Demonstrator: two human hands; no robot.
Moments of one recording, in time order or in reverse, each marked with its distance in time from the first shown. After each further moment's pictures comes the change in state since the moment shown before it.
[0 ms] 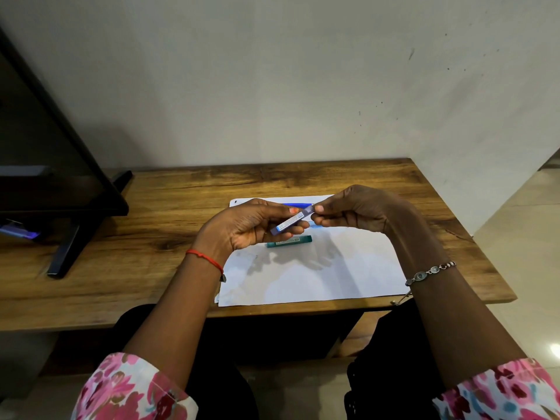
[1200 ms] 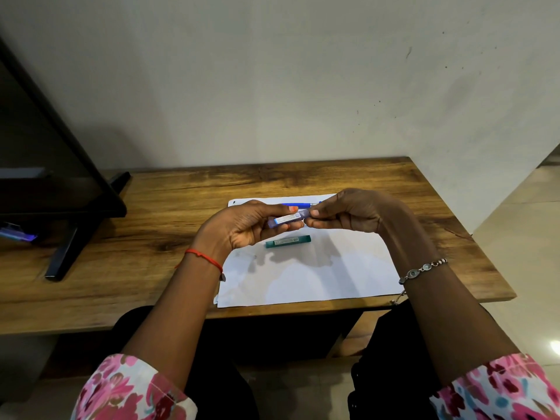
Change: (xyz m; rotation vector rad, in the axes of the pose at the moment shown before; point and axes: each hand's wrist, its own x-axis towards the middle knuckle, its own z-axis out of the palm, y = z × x) left_hand 0.001 0.003 0.003 -0.139 0.083 -0.051; right_hand 0.007 0.002 0.003 0.103 -0.046 0.077
